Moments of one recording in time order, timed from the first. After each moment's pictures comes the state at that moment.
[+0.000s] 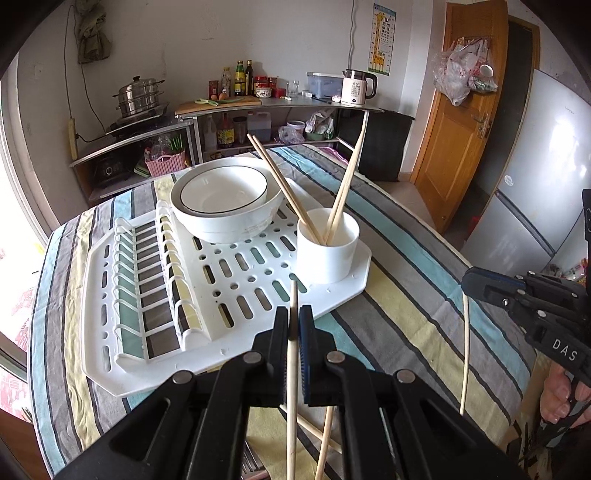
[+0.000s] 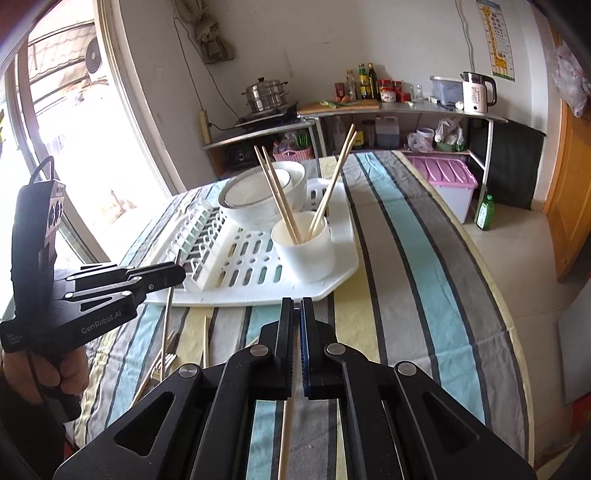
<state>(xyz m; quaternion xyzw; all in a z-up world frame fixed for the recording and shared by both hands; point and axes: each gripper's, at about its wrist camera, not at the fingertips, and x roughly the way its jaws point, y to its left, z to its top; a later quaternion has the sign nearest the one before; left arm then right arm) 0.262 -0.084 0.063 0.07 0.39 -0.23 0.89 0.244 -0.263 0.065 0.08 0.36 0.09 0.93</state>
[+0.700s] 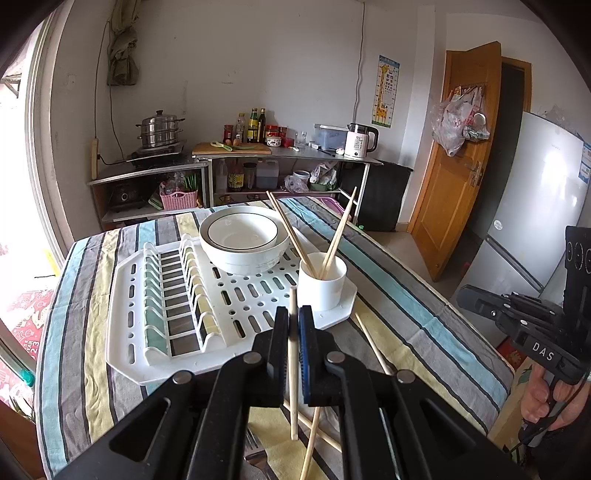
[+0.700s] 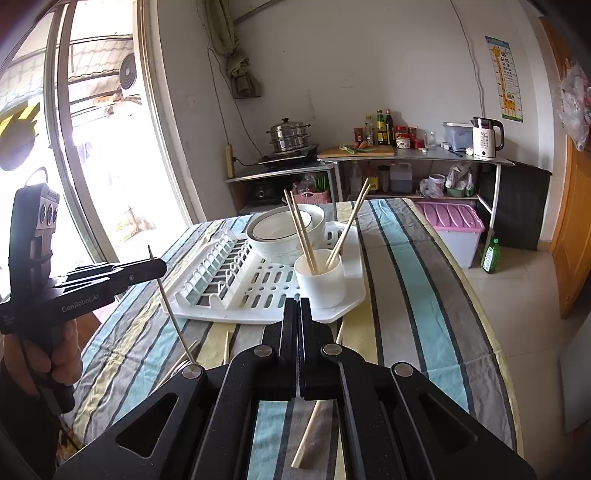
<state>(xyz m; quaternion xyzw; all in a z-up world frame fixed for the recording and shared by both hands) 0.209 -0.044 0.096 0.02 0.31 -0.23 0.92 0.200 -0.263 0.085 0.06 0.28 0.12 0.95</state>
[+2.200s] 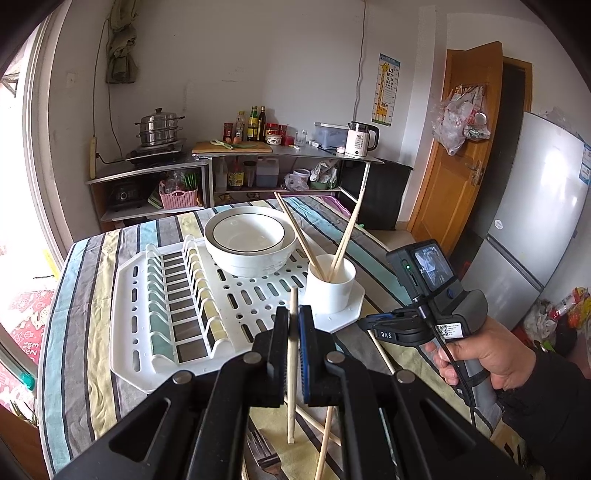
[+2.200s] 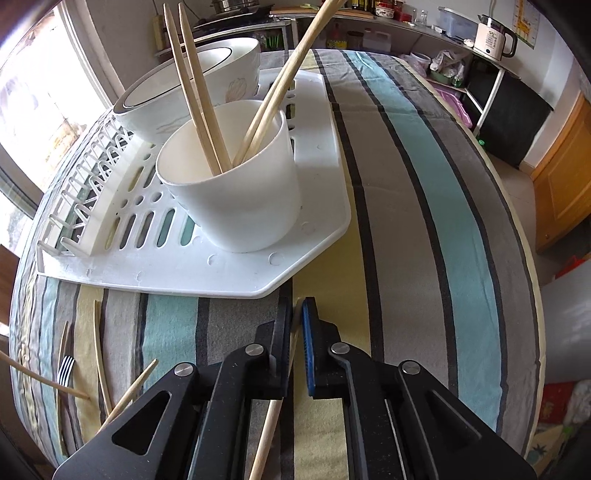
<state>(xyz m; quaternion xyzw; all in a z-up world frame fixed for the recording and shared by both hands) 0.222 -0.039 0.098 0.02 0.31 -0.23 0.92 0.346 -0.257 -0.031 0.02 0.54 0.04 0.84</state>
